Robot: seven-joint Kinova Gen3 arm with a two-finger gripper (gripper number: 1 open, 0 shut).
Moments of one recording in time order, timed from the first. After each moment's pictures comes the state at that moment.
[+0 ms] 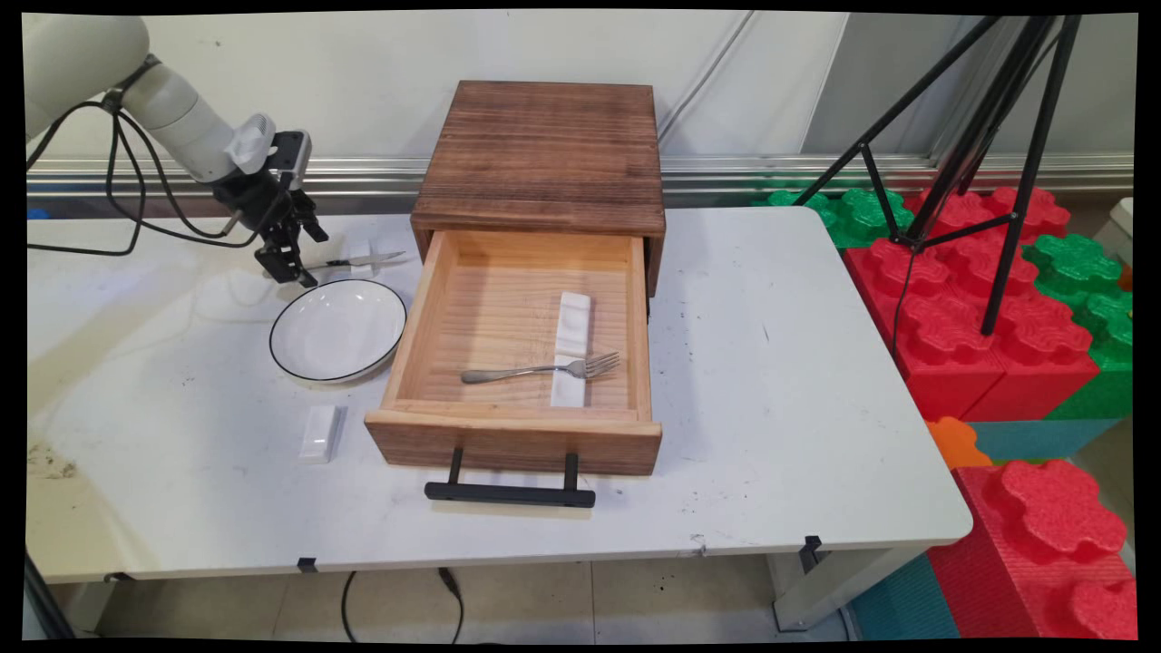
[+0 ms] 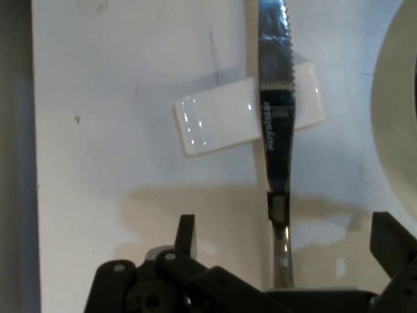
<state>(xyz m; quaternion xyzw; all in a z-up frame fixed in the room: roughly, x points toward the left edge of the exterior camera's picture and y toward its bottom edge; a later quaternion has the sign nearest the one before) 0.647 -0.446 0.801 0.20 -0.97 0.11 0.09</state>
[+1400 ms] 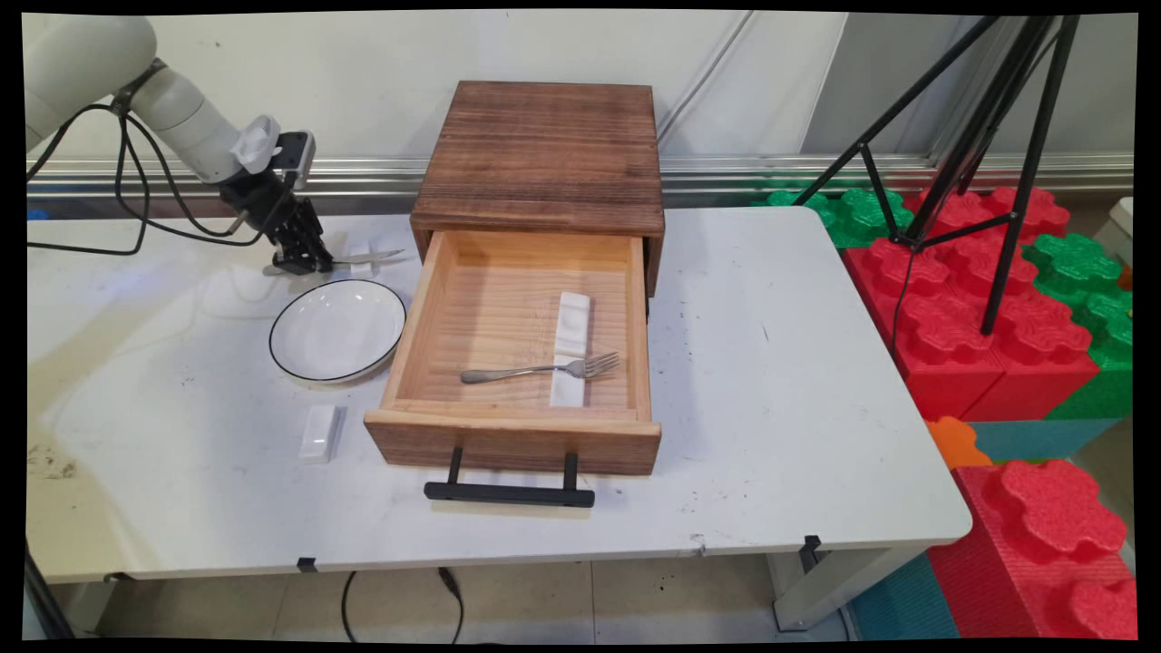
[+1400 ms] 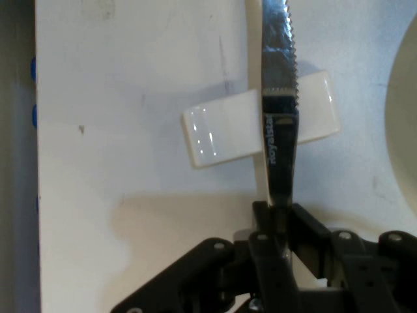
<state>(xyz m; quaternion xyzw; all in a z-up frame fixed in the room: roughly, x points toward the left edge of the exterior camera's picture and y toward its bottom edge) 0.653 -0.456 0.793 0.20 -0.97 0.10 0.10</state>
